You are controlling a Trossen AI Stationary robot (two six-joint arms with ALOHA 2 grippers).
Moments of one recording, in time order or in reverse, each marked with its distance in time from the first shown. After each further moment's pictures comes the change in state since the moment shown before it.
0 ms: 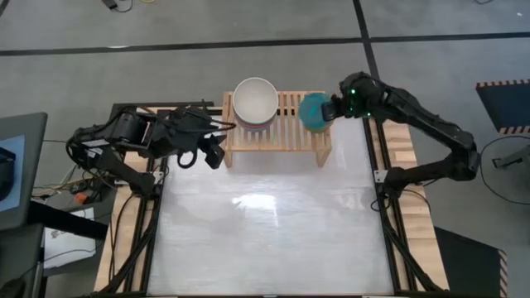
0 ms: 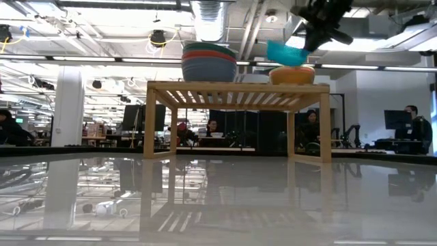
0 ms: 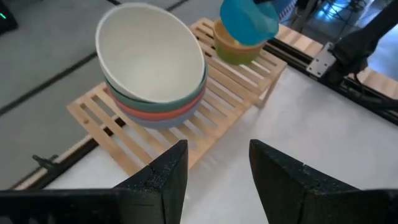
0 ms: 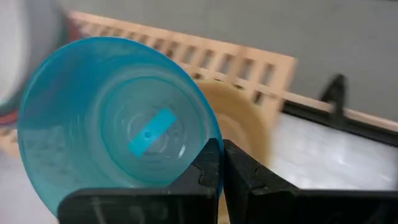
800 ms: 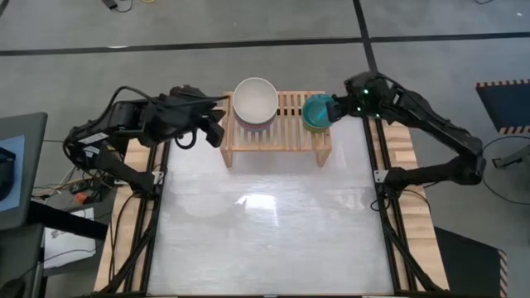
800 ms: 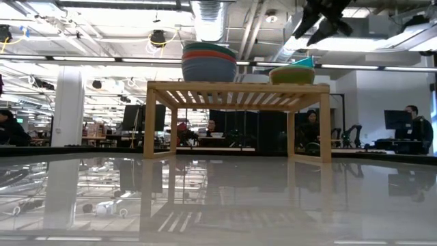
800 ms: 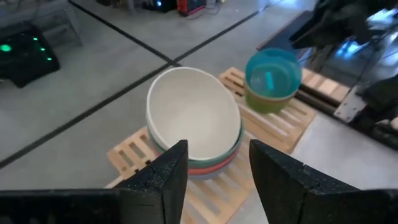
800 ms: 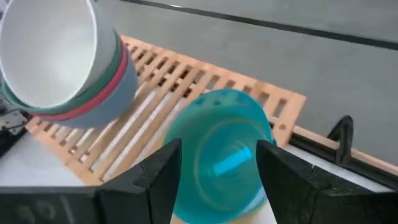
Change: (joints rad) left arm 0.125 -0.032 0.000 0.164 -0.064 0.210; right arm 0.004 -0.071 0.000 0.070 -0.004 -0.126
